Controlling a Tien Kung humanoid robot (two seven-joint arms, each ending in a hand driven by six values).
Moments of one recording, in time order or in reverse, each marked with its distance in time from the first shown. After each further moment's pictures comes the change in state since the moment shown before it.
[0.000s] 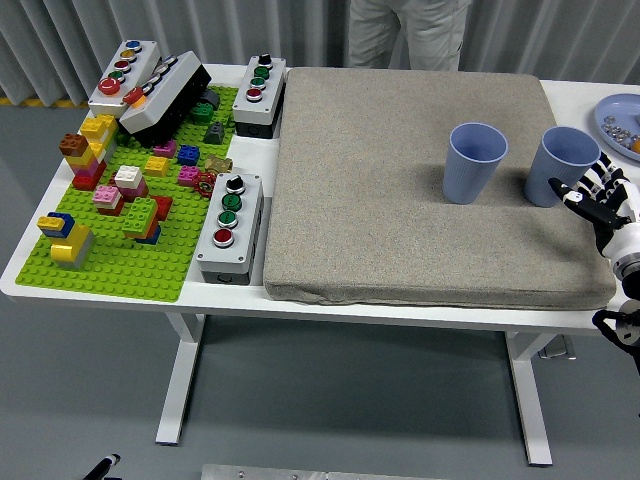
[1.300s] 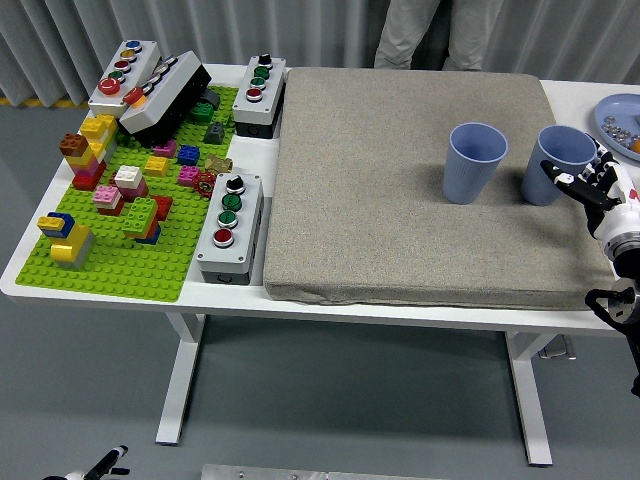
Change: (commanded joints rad) left arm -0.026 -0.006 0.040 0.000 -0.019 -0.001 -0.009; right arm 0.104 0.018 -0.037 -0.105 0.015 0.012 0.005
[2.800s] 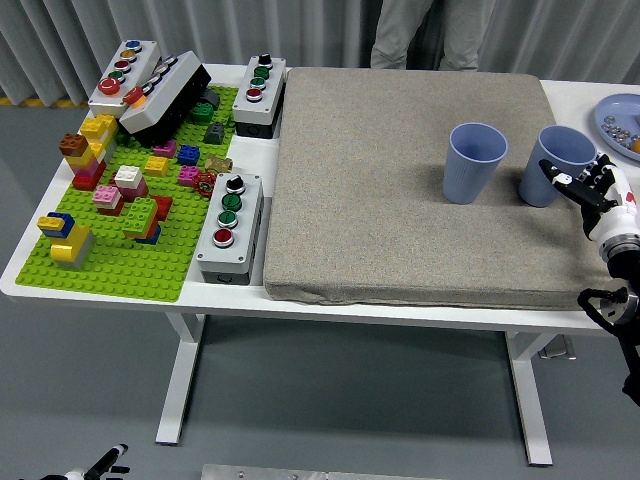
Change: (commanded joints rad) left arm -0.001 0.003 0.006 0.000 0.001 0.000 -0.001; right arm 0.004 0.018 0.005 -0.019 0.028 -0.014 0.017
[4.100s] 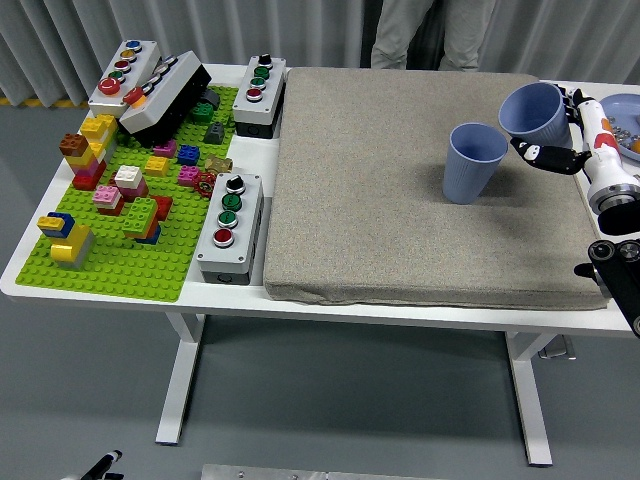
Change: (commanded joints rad) left arm 0.015 0.008 -0.012 0.000 0.005 0.000 0.003; right arm -0.002 -0.025 -0.042 0.328 -0.818 -0.214 -0.229
